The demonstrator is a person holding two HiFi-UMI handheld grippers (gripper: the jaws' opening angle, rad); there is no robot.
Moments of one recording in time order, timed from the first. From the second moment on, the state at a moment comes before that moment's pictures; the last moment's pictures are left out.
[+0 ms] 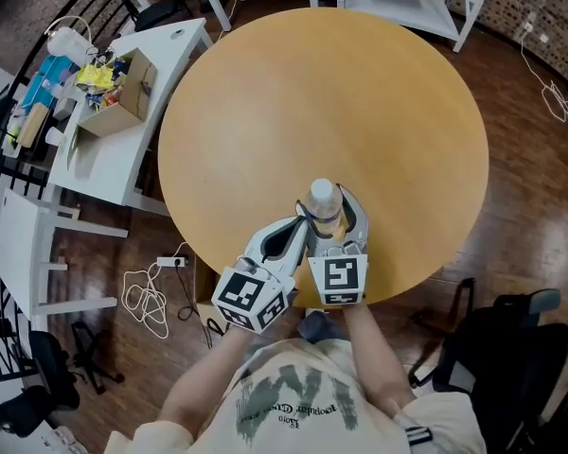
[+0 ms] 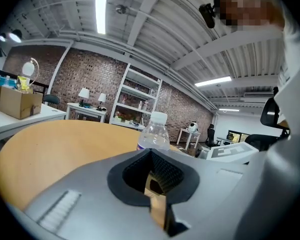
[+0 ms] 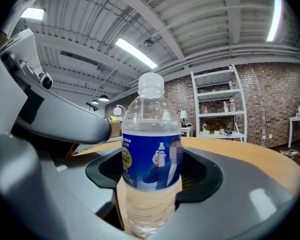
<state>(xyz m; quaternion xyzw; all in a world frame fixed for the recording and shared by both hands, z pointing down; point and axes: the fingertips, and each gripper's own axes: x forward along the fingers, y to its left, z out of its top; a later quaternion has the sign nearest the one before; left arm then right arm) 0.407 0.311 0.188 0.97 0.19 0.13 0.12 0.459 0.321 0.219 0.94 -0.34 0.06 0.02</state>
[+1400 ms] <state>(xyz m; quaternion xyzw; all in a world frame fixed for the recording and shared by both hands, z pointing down) 0.291 0.307 0.151 0.97 0.21 0.08 0.12 0.349 0.353 0.172 0.96 -0.28 0.05 0.05</state>
